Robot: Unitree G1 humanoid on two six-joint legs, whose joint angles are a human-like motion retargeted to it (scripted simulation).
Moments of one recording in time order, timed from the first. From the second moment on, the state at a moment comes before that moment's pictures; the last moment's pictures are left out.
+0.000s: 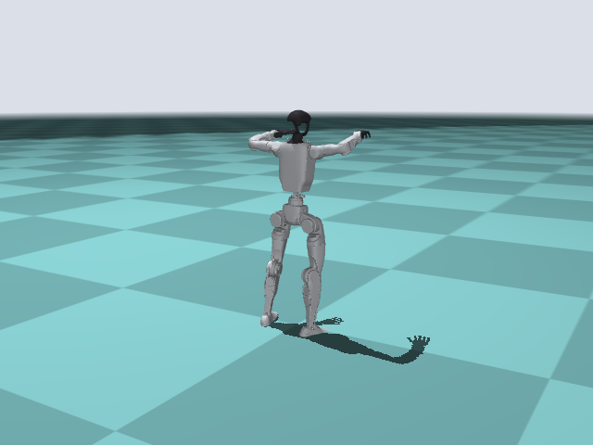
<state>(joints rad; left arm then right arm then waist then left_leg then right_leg) 0.71 1.64 0.95 -0.15 -0.20 -0.41 -0.03 0.06 -1.76 -0.37 -0.06 0.10 -0.27 0.12 -0.02 -0.02 -0.03 0.05 0.12 0.34 0.02 -0.14 -0.25 0.02 -0.17 -0.28 0.06 -0.02 0.26</state>
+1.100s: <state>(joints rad) 0.55 1.66 0.82 -0.18 -0.17 -0.41 0.00 0.88 -1.55 -1.18 -0.21 0.12 -0.28 0.10 0.06 -0.04 0.02 0.06 0.11 0.34 0.02 -0.14 -0.25 0.02 -0.17 -0.28 0.05 -0.02 0.26</state>
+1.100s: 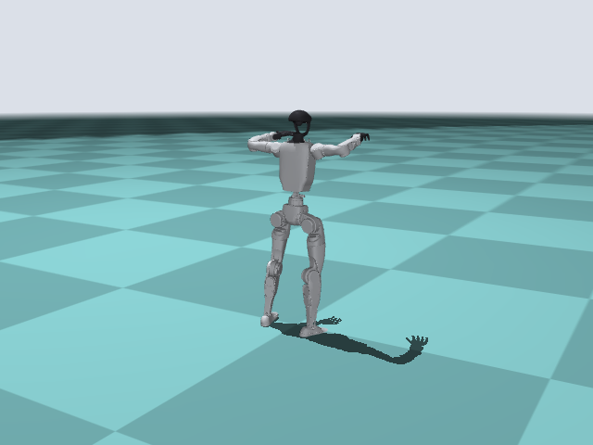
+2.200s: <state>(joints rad) 0.52 0.93 -0.10 -0.26 -0.06 -0.46 0.05 0.56 -0.67 0.22 0.00 -0.05 -0.33 -0.08 0.22 -0.10 0.07 -0.01 0.06 0.18 -0.01 -0.11 -0.23 0.03 -0.23 -0.44 0.09 -0.06 0.26</state>
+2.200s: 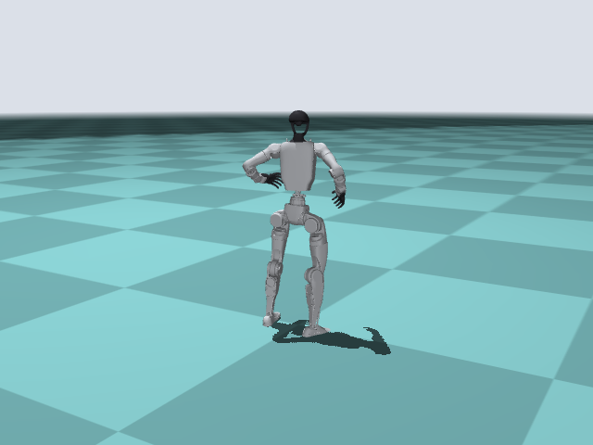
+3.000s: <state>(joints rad) 0.50 1.05 -0.24 -0.45 0.37 -0.68 0.43 0.55 -1.00 0.41 -0.38 -0.11 -0.65 -0.13 0.51 -0.20 0.07 -0.10 -0.12 -0.39 -0.09 -0.05 -0.26 0.22 -0.36 -1.04 0.24 -0.06 0.18</state>
